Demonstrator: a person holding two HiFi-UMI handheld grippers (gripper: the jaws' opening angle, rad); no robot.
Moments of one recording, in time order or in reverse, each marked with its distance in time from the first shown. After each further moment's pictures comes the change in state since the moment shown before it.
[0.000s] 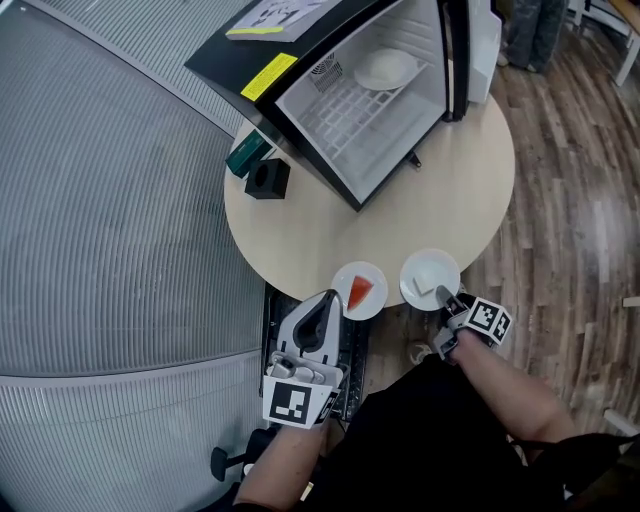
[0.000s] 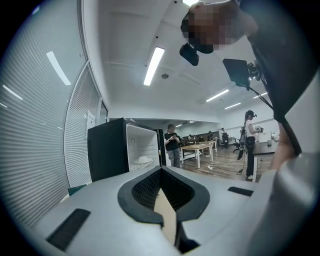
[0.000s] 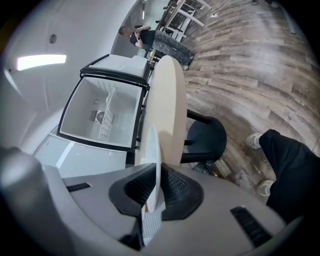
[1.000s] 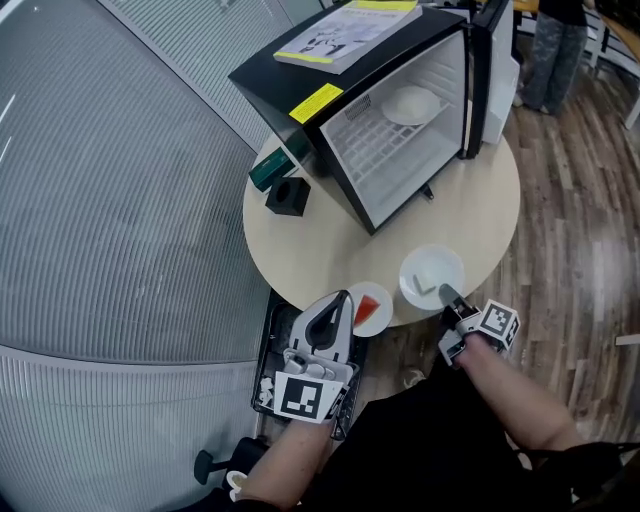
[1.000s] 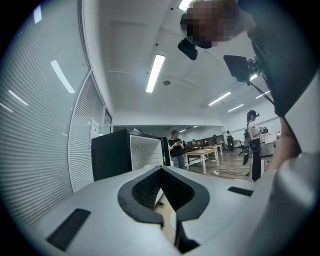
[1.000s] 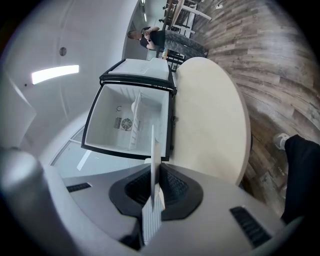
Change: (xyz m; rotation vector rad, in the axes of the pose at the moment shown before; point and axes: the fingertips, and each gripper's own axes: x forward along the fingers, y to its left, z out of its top) left arm 0.003 0.007 0.031 0.025 -0.081 0.052; right arm -0.005 0.115 0.041 -0.054 0.007 0.207
